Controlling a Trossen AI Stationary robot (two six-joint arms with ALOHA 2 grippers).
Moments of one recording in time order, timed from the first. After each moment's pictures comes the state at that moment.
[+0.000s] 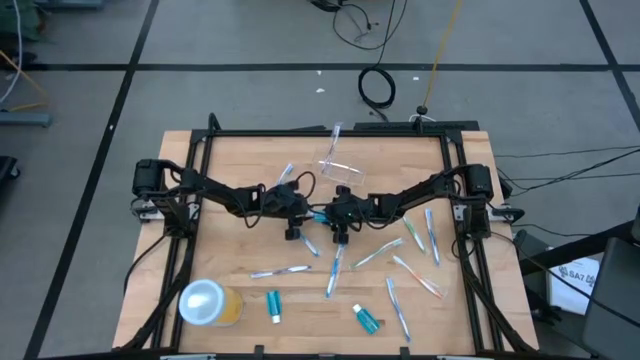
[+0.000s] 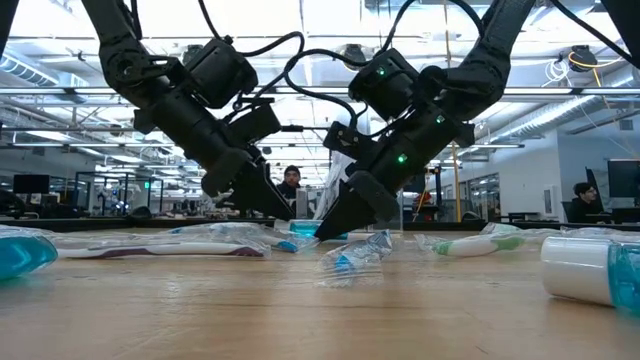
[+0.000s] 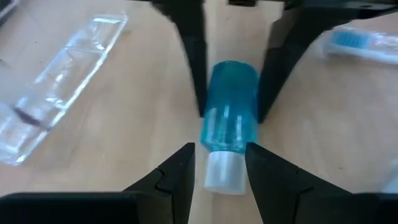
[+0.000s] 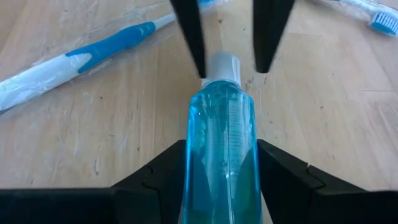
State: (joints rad) left arm 0.11 1.71 0.65 0.41 -0.01 0.17; right arm -0.05 1.94 0.89 0.36 0.08 -0.10
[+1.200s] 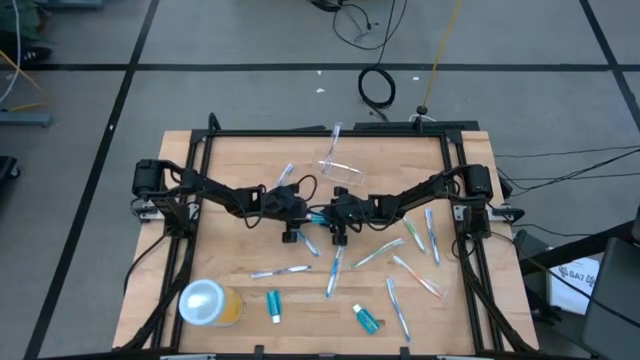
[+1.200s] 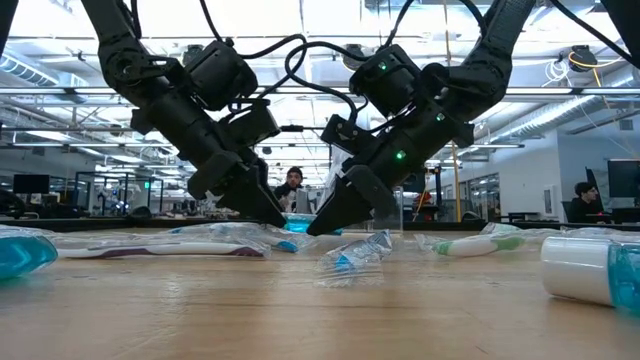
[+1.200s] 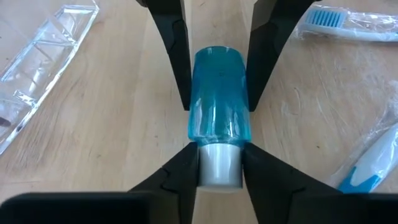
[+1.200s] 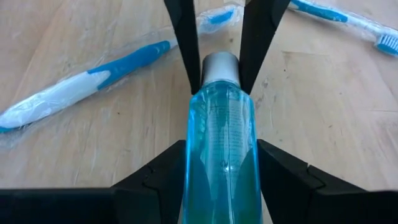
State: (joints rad) left arm 0.10 1.71 0.65 0.37 0.02 0.21; right arm -0.05 1.94 0.89 0.42 0.08 -0.12
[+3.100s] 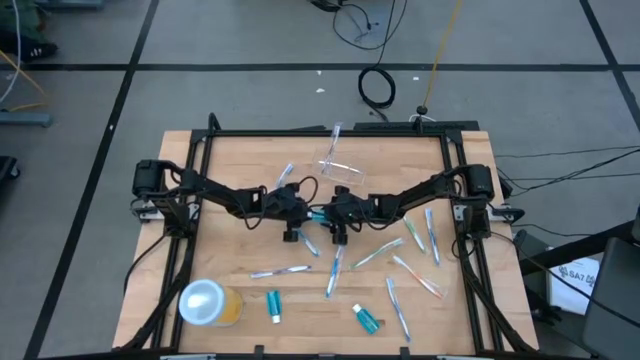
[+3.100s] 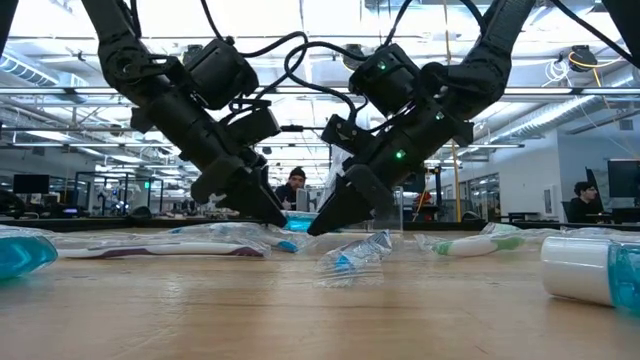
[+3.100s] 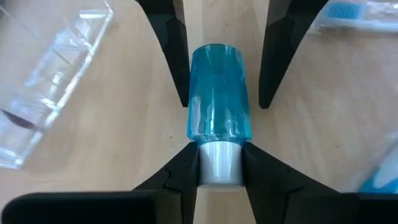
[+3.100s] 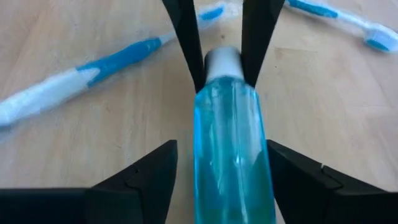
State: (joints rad) left arm 0.09 1.71 0.67 0.36 -0.07 0.26; right arm -0.05 1.92 0.89 0.37 0.09 -0.12
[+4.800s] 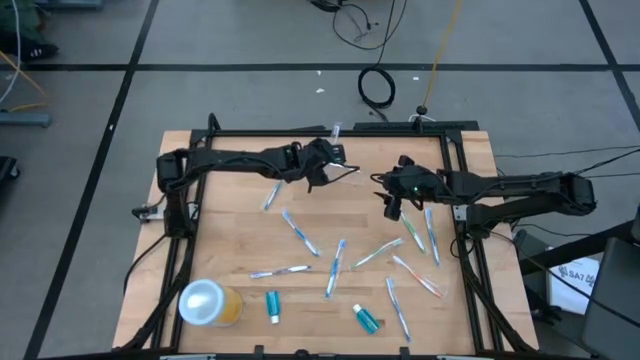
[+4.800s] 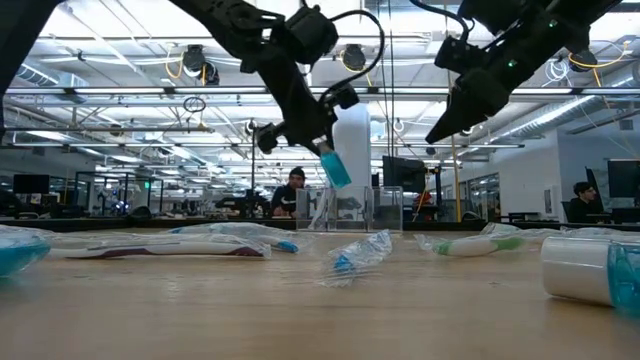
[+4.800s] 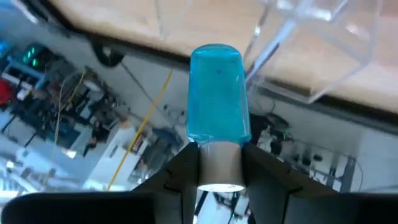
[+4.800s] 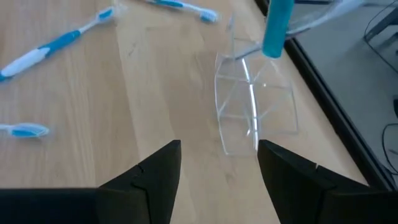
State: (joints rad) left arm 0.27 1.89 1.38 -0.19 -0.57 2.11; right arm -0.17 1.05 0.64 -0.25 0.23 -0.07
